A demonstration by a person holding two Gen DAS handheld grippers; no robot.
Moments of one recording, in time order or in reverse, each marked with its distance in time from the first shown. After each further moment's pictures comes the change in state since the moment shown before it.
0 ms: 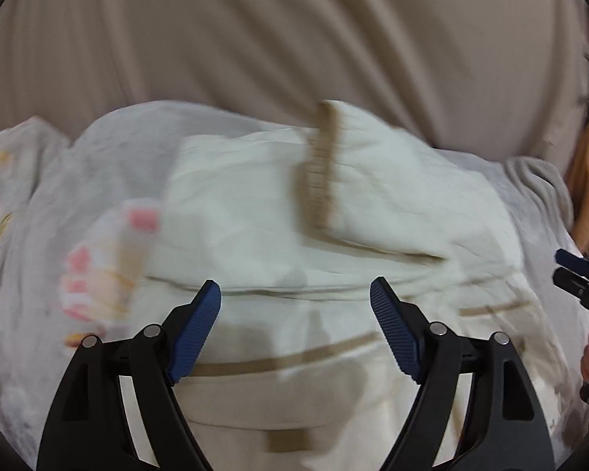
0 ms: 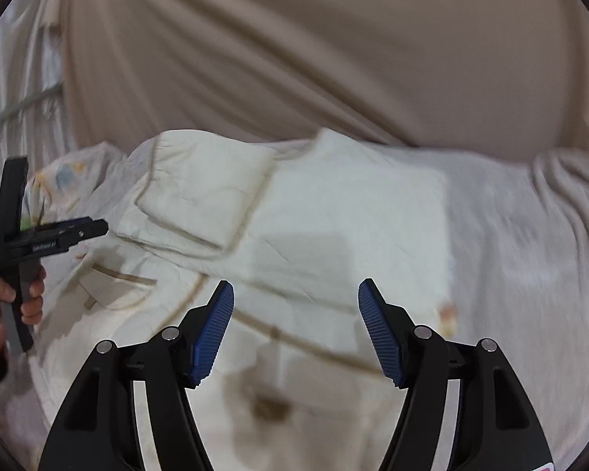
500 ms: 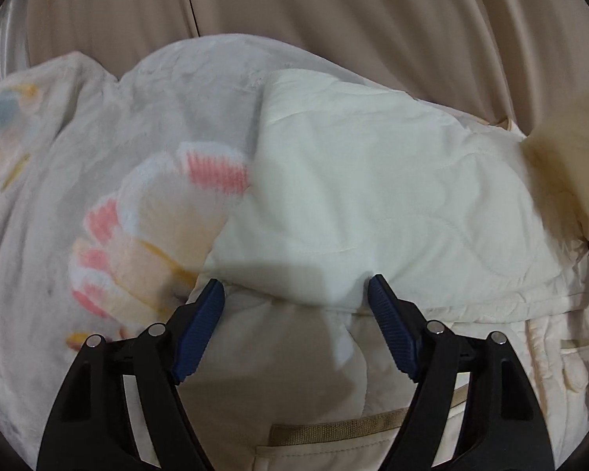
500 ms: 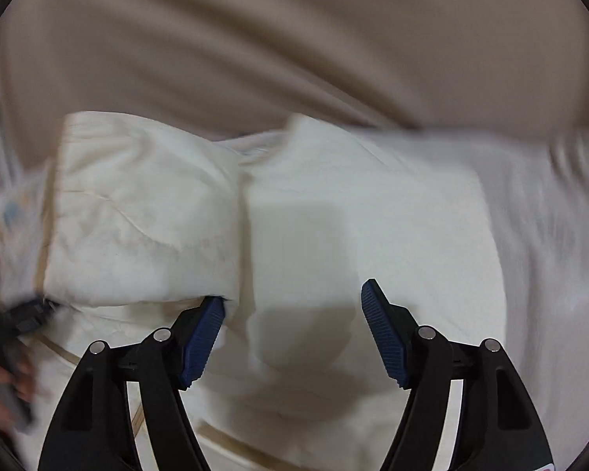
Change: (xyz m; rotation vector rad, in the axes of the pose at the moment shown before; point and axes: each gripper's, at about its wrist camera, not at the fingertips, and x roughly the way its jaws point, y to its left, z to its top) left arm 0.072 0.065 -0.014 -0.132 0.097 0.119; right arm 0.098 -0.056 0.036 0.286 0.098 -0.048
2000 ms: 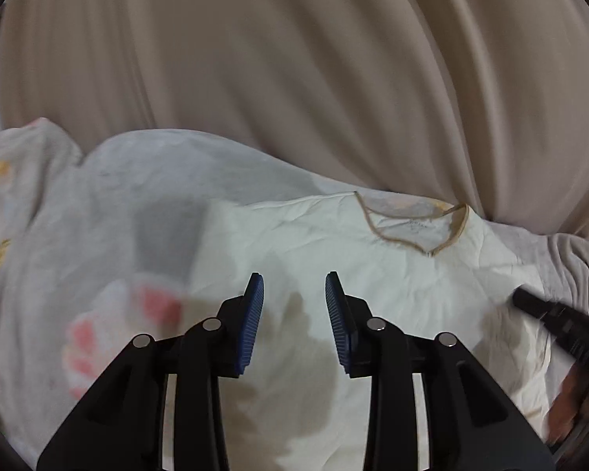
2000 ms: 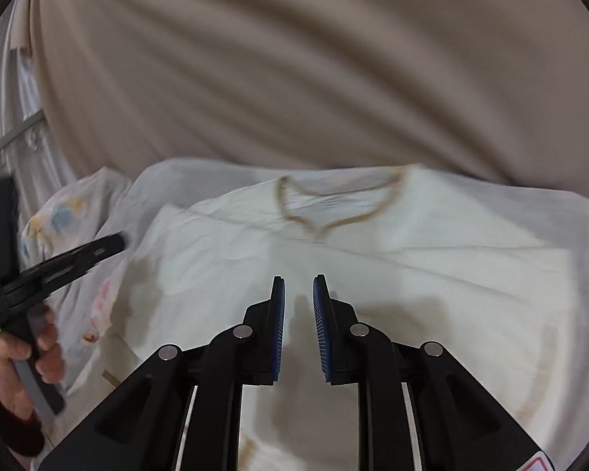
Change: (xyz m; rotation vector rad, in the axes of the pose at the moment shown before) left arm -0.020 -0.056 0.104 0.019 -0.107 -0.082; right arm 0.030 0.125 0.059 -0.191 0.012 0.185
